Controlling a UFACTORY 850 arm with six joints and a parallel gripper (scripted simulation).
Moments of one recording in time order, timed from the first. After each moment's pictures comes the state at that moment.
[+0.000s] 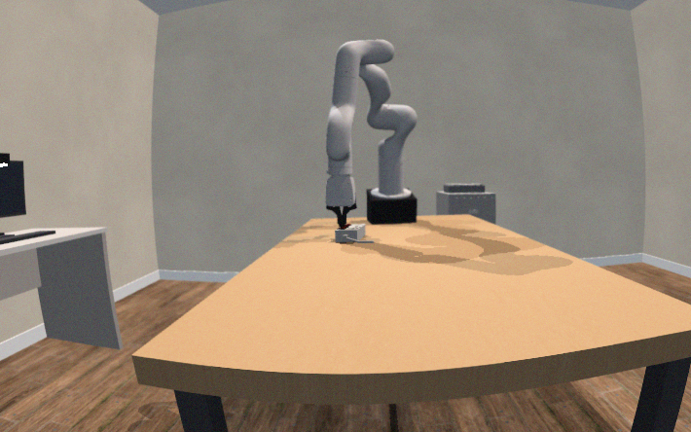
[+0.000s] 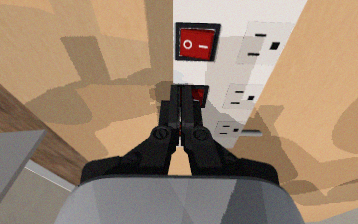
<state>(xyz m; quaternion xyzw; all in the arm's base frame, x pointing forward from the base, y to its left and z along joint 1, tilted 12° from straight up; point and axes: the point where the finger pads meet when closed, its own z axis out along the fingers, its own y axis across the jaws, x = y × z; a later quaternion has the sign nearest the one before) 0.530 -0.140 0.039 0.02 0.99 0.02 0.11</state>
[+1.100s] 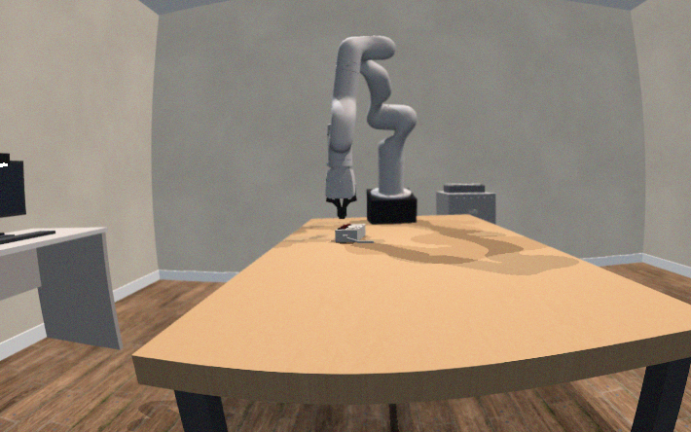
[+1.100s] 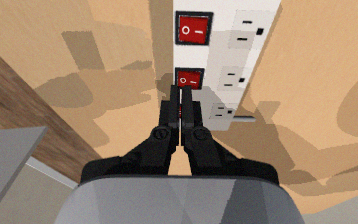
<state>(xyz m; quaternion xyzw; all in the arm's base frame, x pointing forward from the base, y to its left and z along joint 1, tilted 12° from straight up) 0.524 -0.140 0.064 0.02 0.99 0.03 0.11</state>
